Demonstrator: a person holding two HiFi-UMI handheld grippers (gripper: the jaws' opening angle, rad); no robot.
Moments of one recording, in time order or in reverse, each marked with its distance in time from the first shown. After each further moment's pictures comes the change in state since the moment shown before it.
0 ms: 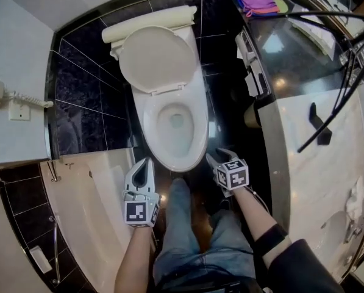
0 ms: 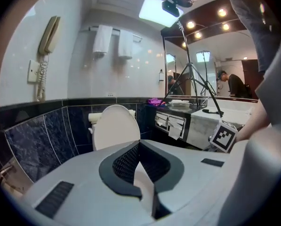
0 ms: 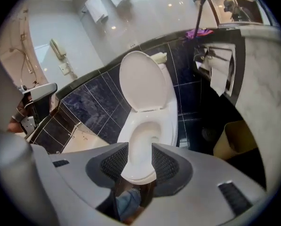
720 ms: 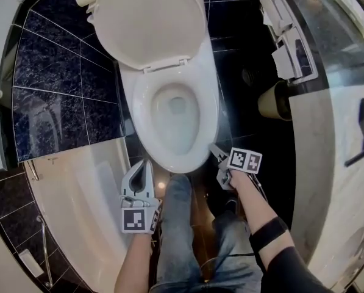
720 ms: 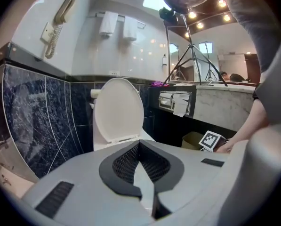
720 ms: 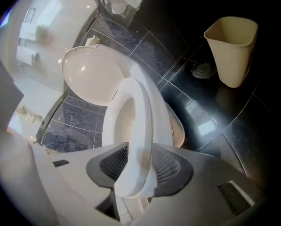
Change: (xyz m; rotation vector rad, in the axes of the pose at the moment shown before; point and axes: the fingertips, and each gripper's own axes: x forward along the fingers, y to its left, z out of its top) left arm 0.058 0.007 -0.164 0.007 0.046 0.012; right arm 0.170 -0.082 -0.118 0.648 0.008 0.150
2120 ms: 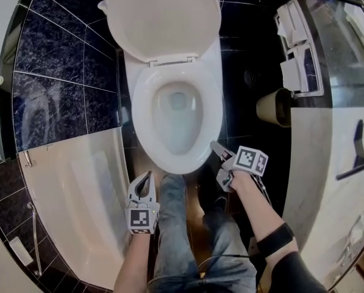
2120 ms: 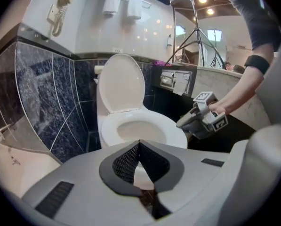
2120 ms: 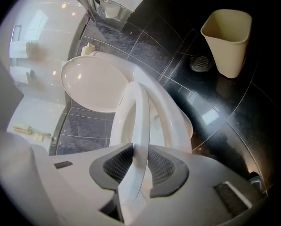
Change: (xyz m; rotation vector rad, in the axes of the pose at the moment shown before) left arm -0.031 -0.015 -0.092 -0.093 0.267 -0.017; right arm -0.026 0.054 0.020 0.149 0.033 0.047
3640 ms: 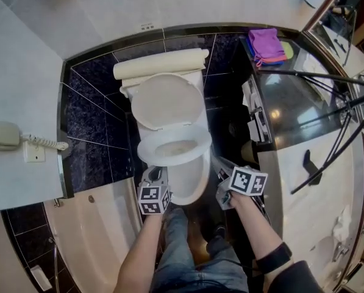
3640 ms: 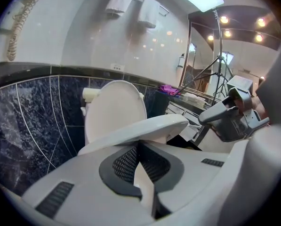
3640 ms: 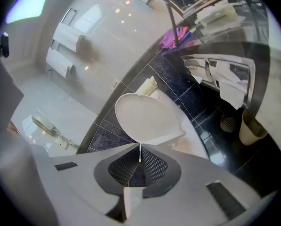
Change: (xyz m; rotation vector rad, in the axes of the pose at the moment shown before) left arm 0.053 0.043 0.270 -0.113 -0.086 -0.084; right arm -0.130 0.299 0.134 -0.366 -0.225 0.043
